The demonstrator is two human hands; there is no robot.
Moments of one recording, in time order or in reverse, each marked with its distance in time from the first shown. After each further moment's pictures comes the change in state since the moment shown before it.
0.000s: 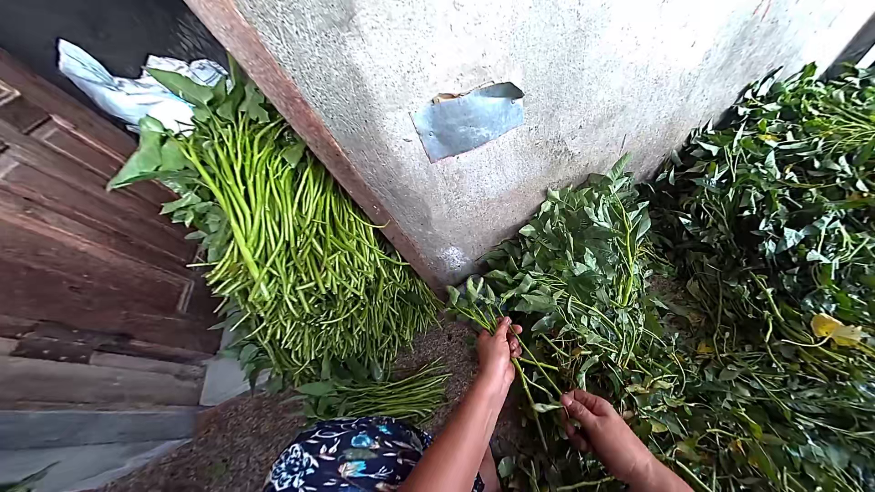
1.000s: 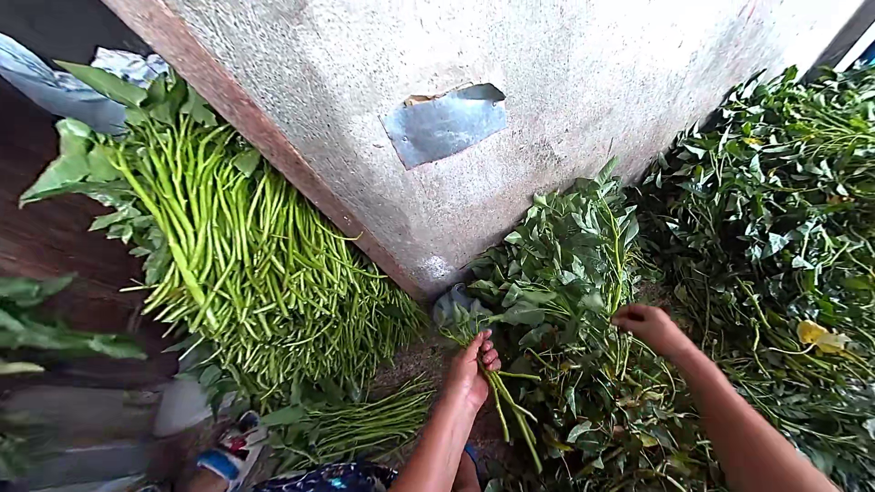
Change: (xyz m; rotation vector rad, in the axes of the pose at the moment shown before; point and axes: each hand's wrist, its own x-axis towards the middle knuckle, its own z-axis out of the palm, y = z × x) left_hand 0.016 0.015 -0.013 -0.200 -0.147 -0.167; right_hand 0.095 -0.085 -0.183 -0.734 0.341 -0.106
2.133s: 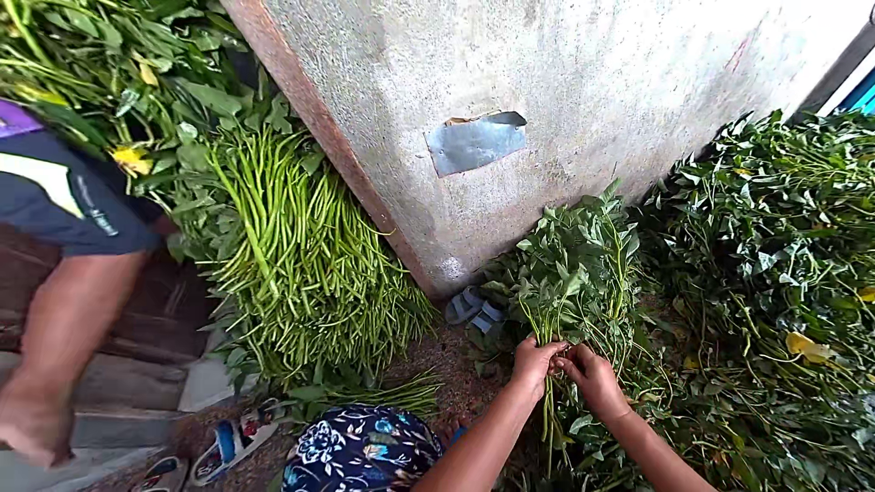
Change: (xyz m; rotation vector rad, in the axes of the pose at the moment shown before) left_hand -0.036 -0.052 0.045 0.496 -0.149 0.020; right_hand -0.092 -0.058 0.128 -0.092 0.089 -0.256
